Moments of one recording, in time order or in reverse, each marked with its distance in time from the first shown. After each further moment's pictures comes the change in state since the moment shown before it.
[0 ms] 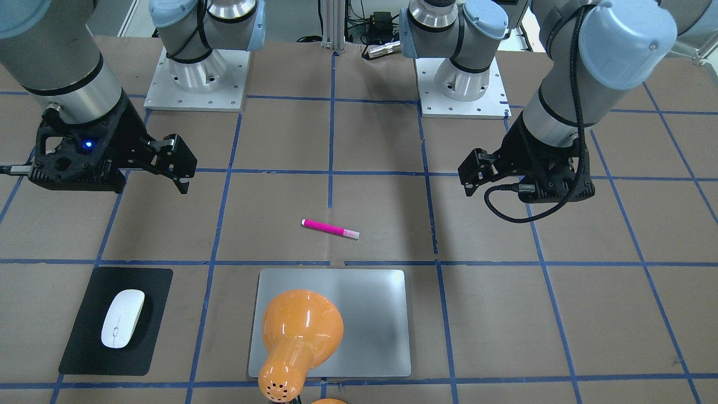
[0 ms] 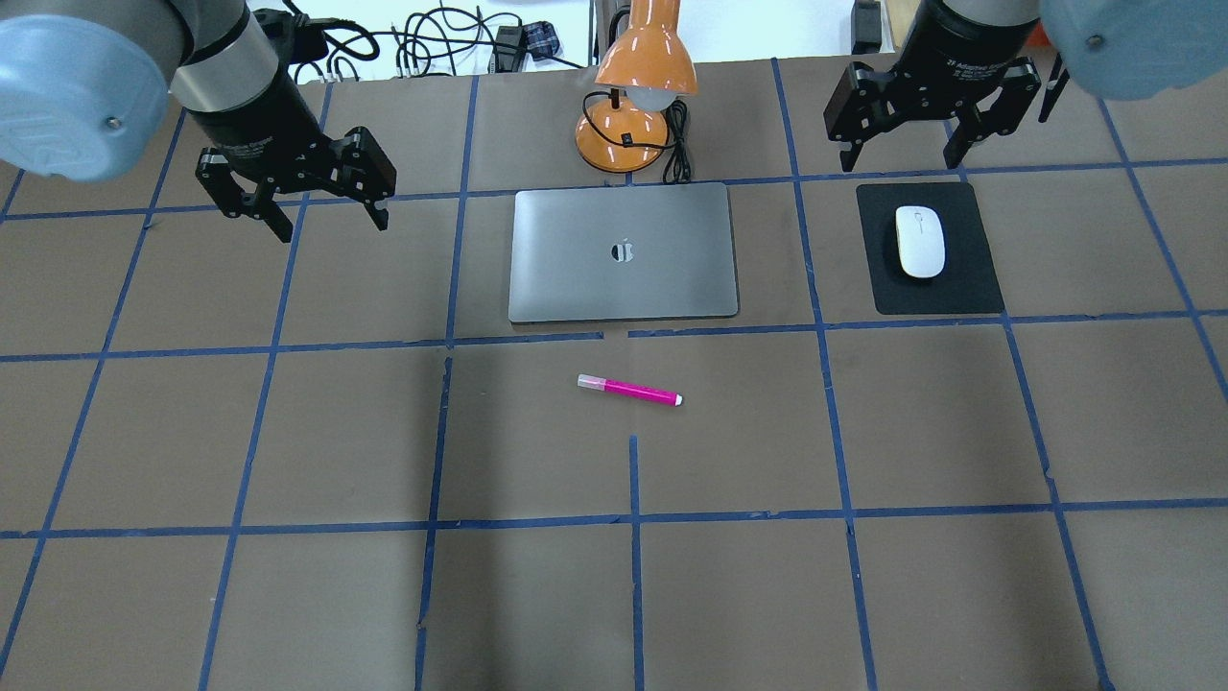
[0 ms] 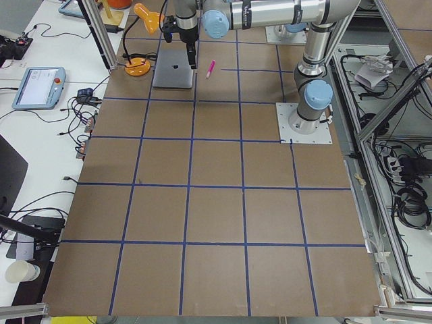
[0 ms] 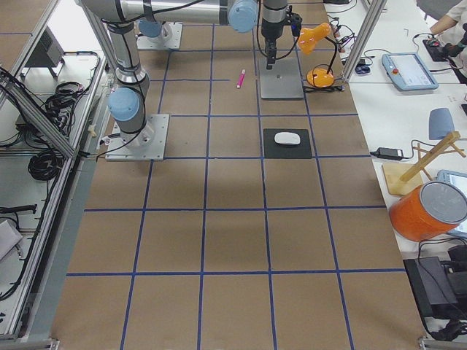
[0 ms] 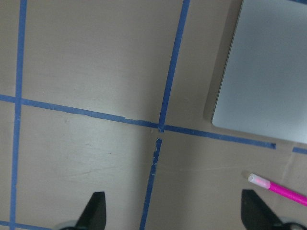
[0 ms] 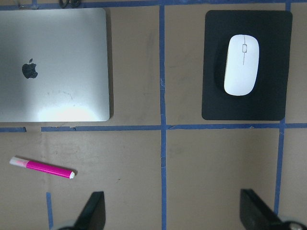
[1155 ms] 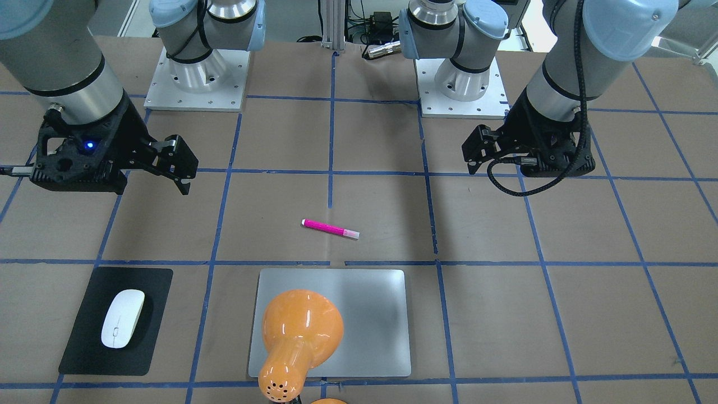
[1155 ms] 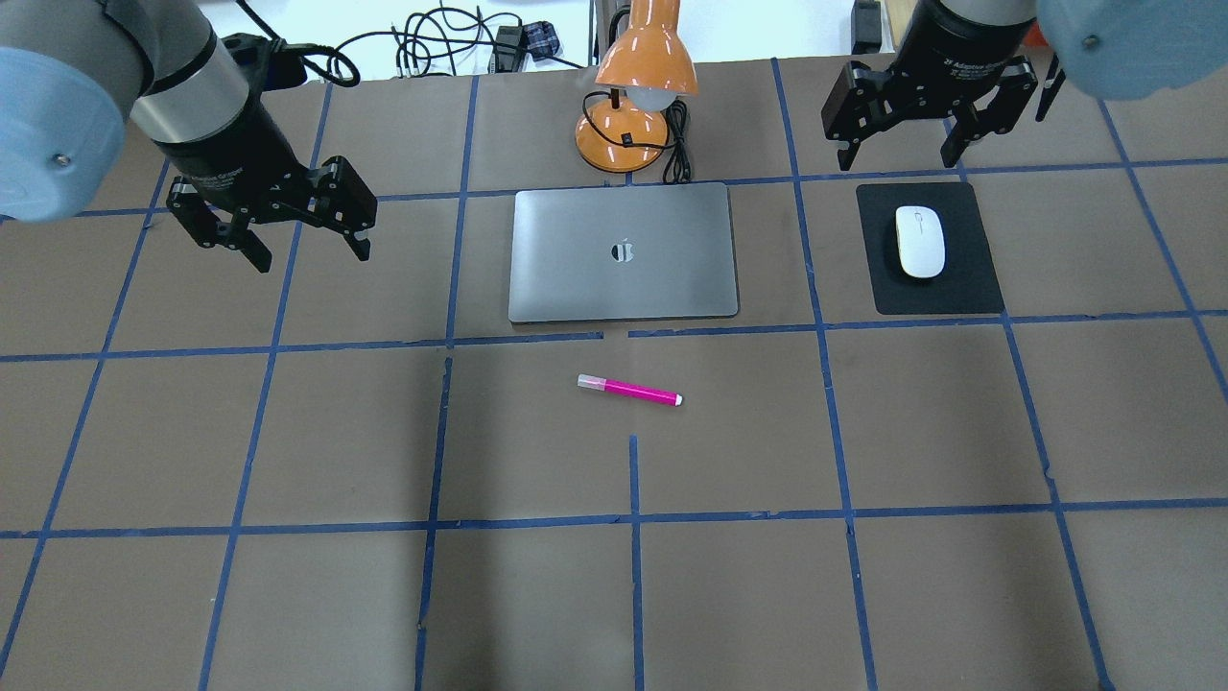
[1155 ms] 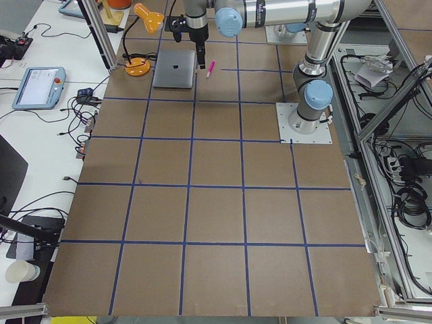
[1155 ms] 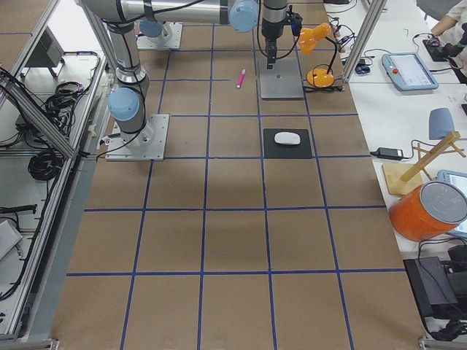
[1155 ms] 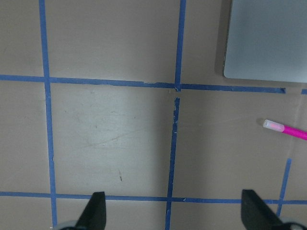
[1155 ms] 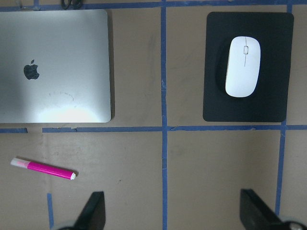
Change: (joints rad) left arm 0.015 0.071 -0.065 -0.022 -0.003 0.019; right arm 0.002 0.002 -0.002 -0.004 0.002 0.000
